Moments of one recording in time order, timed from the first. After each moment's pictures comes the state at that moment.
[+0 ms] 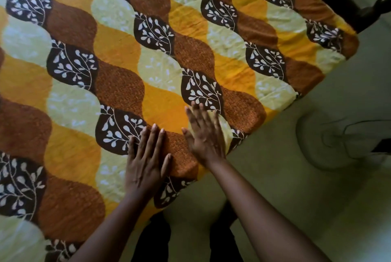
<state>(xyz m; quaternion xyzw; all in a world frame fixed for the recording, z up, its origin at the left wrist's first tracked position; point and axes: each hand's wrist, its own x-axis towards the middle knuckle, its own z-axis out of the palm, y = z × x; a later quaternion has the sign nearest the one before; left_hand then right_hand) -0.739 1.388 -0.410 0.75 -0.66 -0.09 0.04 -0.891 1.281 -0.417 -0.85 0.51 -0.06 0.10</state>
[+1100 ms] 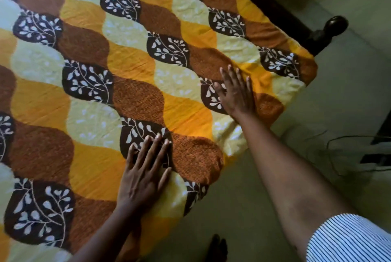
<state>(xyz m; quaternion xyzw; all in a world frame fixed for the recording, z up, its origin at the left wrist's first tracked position) -0.816 1.248 -0.419 0.66 -0.75 -0.06 0.07 -1.042 1.016 -0.397 -0.76 0.65 -0.05 0.07</state>
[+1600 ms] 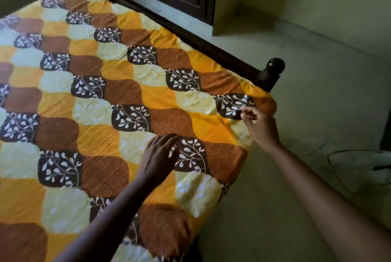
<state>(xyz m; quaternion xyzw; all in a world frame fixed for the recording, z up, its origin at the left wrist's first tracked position) -0.906 1.043 -0.331 0.57 -0.79 -0.13 0.18 -1.182 0.983 -0.309 -0.58 0.71 -0.30 0.27</state>
